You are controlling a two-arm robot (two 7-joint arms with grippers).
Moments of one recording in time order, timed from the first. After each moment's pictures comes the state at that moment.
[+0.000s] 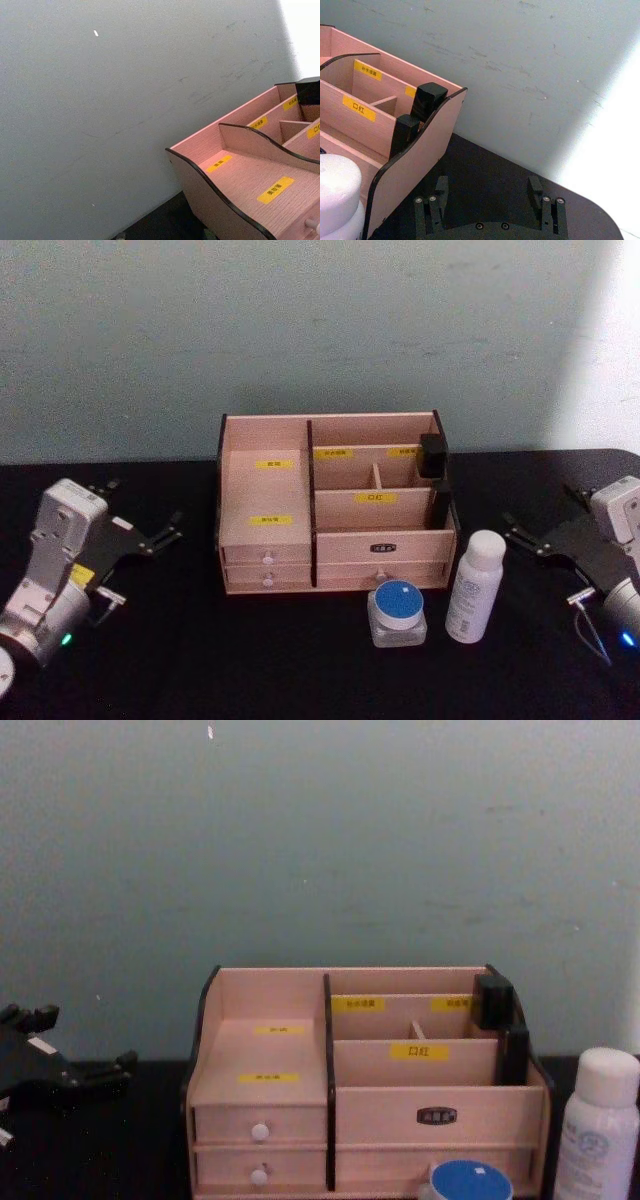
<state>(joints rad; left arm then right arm) -0.20 0.60 0.45 -1.41 -0.25 -0.12 0.03 0.20 0.60 -0.45 -1.41 0.25 -0.12 -0.03</state>
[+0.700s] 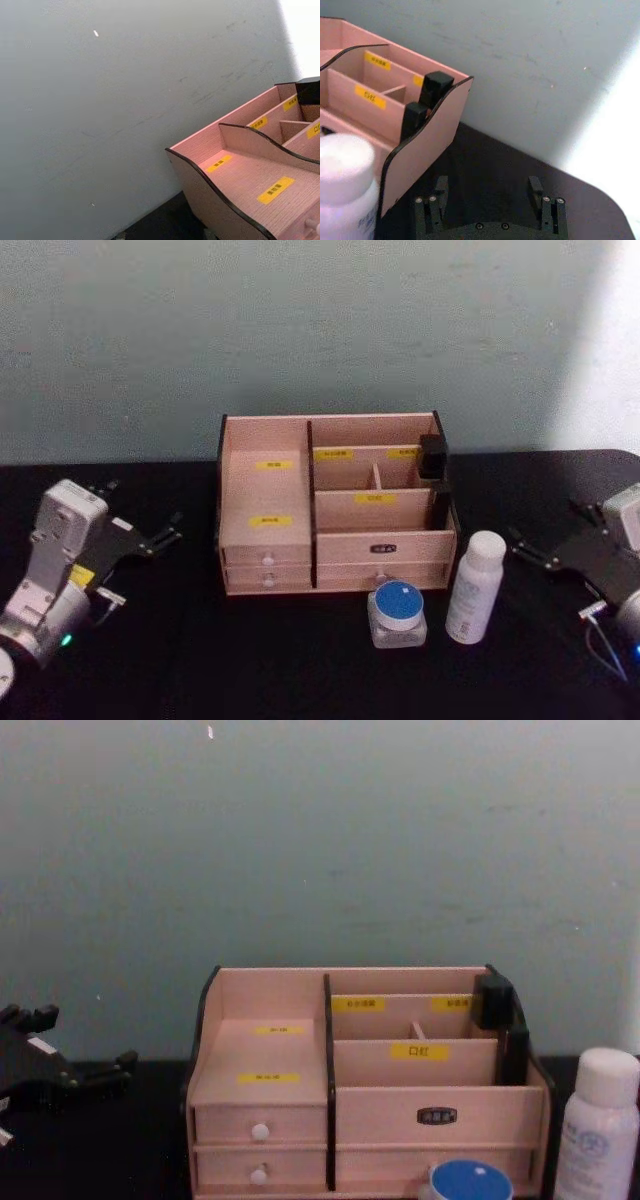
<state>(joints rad) -0.20 0.60 0.45 -1.41 -0.25 -0.12 0.03 0.15 0.62 -0.41 -1.46 0.28 -0.07 0.03</state>
